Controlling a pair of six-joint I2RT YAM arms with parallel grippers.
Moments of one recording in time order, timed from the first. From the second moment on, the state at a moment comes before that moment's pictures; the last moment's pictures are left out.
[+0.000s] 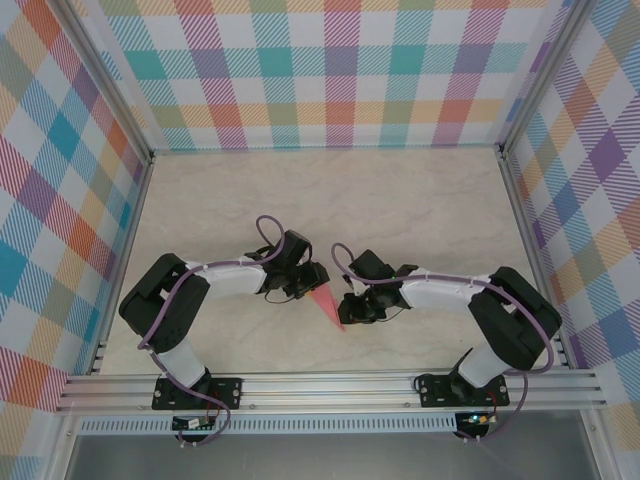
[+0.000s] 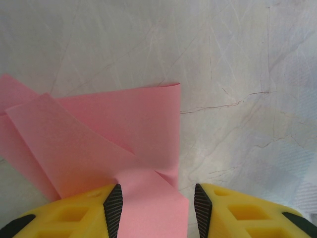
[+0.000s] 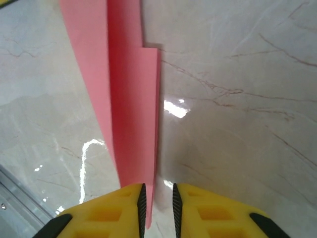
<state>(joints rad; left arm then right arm) -0.68 1.69 0.84 -0.14 0.25 -1.07 0.80 1.53 0.72 -0.37 -0.41 0.63</state>
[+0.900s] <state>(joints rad) -0.68 1.70 0.84 -0.14 0.25 -1.07 0.80 1.61 0.76 -0.34 -0.47 0.63</state>
